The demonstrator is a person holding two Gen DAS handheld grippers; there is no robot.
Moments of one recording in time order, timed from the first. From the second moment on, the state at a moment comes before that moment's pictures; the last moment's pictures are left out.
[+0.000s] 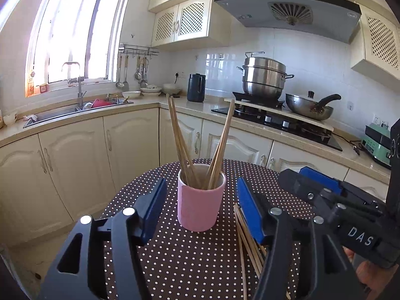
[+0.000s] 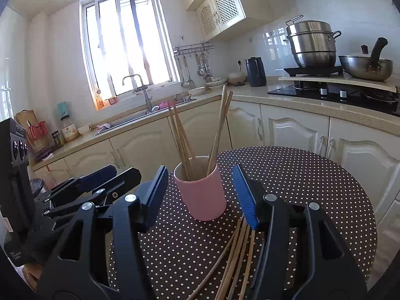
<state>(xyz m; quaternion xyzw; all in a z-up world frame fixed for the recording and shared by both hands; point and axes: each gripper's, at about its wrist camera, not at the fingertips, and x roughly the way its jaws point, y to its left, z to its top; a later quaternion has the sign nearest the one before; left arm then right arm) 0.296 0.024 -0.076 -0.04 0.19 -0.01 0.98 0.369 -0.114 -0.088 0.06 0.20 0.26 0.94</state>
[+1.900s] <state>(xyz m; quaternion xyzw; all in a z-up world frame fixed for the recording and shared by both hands) 0.396 -0.022 -0.216 0.04 0.52 -0.06 0.85 0.457 -0.090 -0.210 -0.08 0.54 0.17 0.82</state>
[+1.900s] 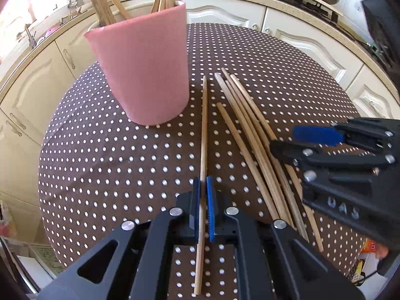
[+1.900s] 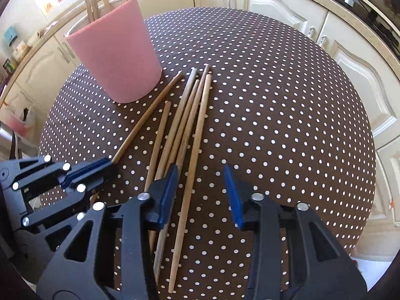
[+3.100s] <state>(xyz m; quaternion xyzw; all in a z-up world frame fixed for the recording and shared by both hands) 0.349 -0.024 -0.146 0.00 0.41 -0.13 0.90 0.446 -0.155 -0.159 0.05 0.47 0.22 0.85</state>
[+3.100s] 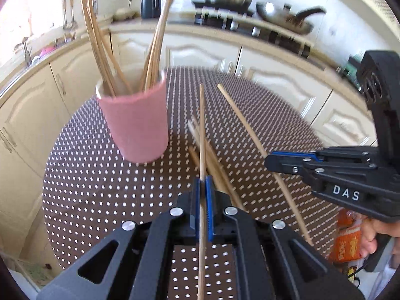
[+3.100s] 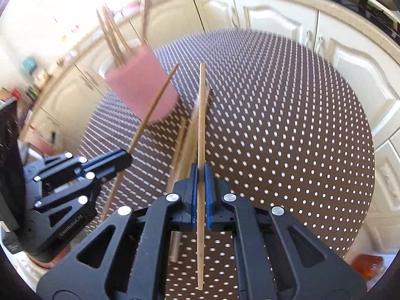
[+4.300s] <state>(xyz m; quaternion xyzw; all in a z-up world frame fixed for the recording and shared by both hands) 0.381 0.026 -0.050 -0.06 0.10 -0.05 0.99 0.454 -0.095 -0.064 0.15 0.10 0.35 0.92</state>
